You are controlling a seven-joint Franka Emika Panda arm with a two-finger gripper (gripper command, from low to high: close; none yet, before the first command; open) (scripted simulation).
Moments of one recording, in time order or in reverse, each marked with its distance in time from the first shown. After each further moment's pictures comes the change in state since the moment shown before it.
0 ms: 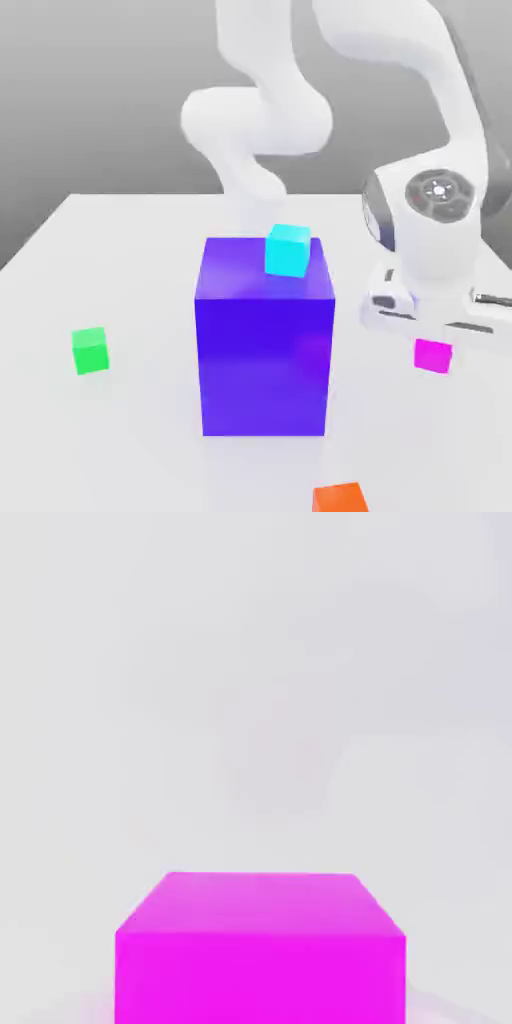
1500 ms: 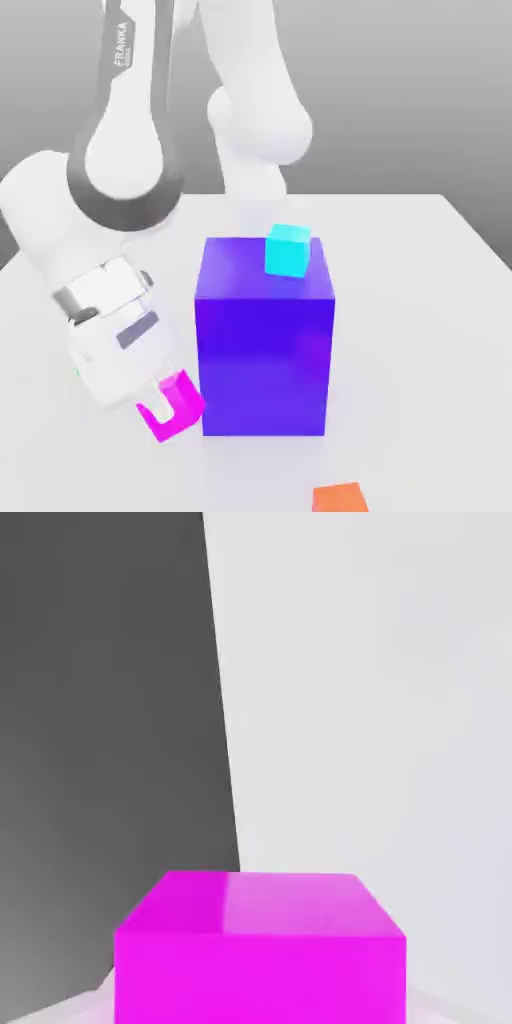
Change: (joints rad) arm -0.952 -0.072 -0.004 0.110 0.489 -0.108 -0.156
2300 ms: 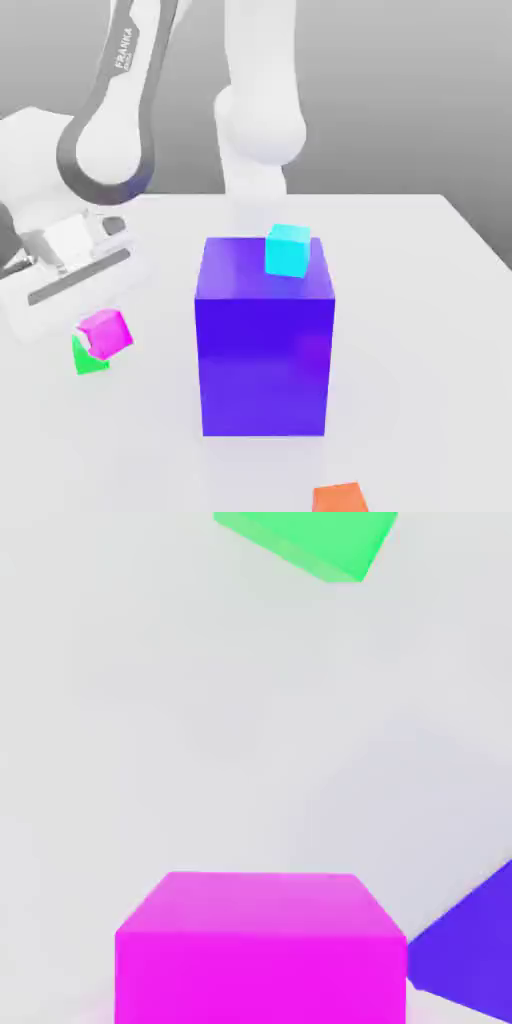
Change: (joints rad) arm -0.156 -0.243 -0.135 -0.209 -0.395 0.003 0.886
